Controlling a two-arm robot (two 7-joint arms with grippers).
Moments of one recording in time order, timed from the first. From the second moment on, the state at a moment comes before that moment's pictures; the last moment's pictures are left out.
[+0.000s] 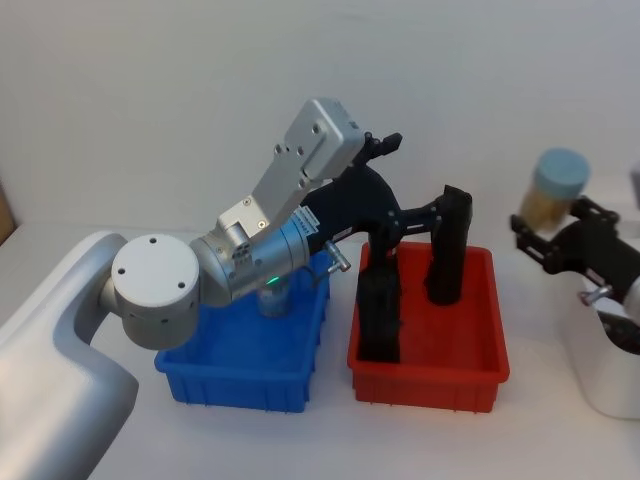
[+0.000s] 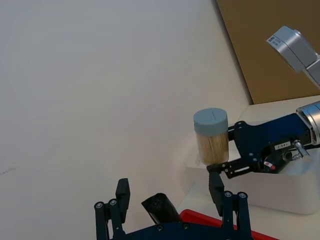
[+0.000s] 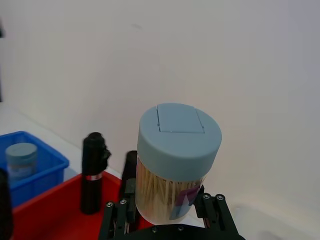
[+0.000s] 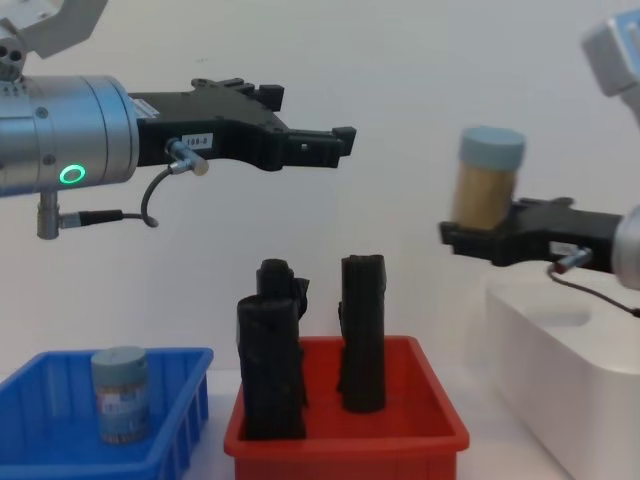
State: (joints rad) left arm -0.46 0.40 0.35 -1.57 -0.17 0.06 -0.49; right arm 0.50 0.23 -0.30 -1.22 0.12 -0.01 0.39
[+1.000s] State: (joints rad) left arm -0.46 0.40 0.35 -1.57 -0.17 0.06 -0.49; right arm 0.50 0.27 -0.18 -1.07 0.41 0.10 0.18
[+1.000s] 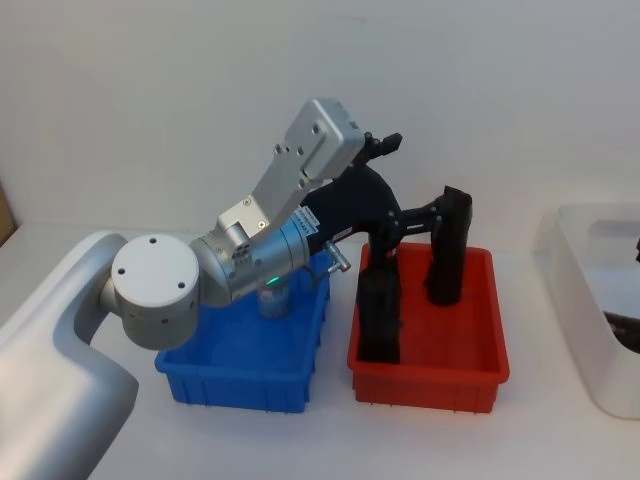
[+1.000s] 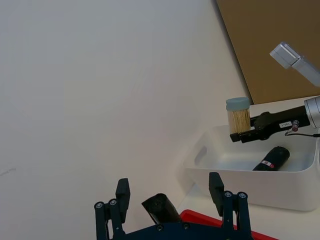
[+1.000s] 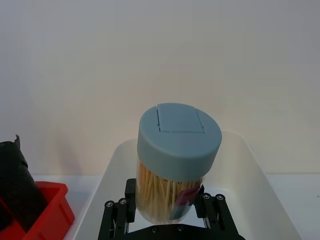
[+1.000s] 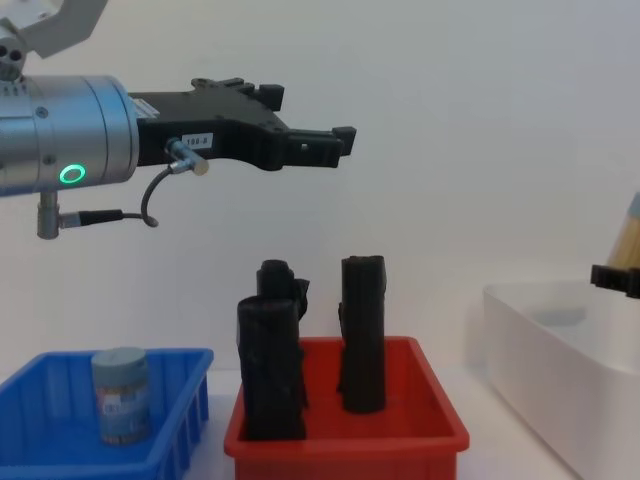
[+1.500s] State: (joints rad) left arm -0.46 0.40 0.35 -1.57 -0.17 0.06 -0.49; right arm 0.53 0.27 -0.17 -1.08 0.43 0.08 0.22
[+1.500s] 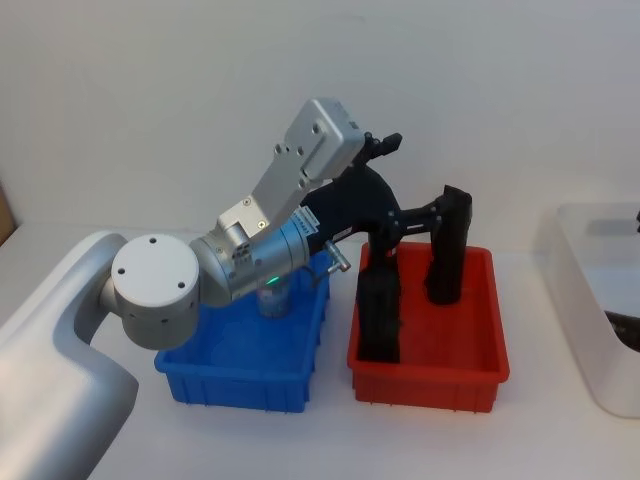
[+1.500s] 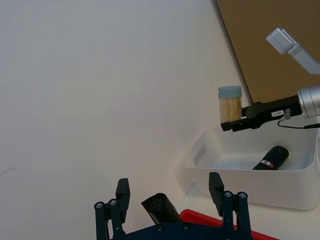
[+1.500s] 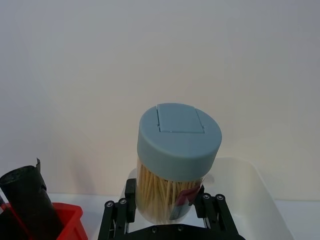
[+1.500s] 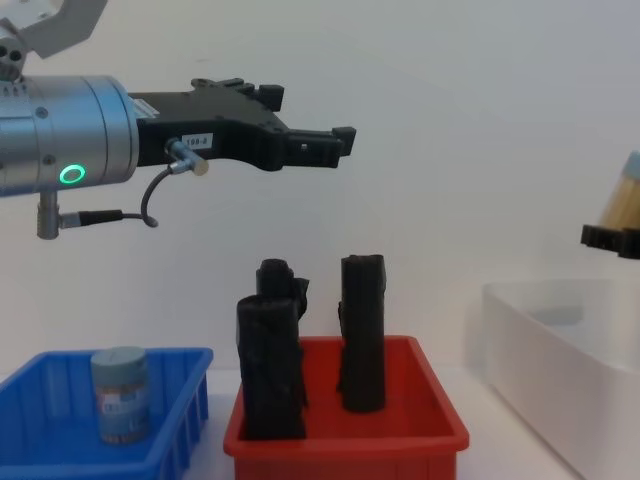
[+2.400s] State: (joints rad) left arm -0.46 0.40 0.35 -1.57 -0.17 0.06 -0.49; right arm 0.54 0.27 -0.17 -1.11 0.41 0.09 0.23
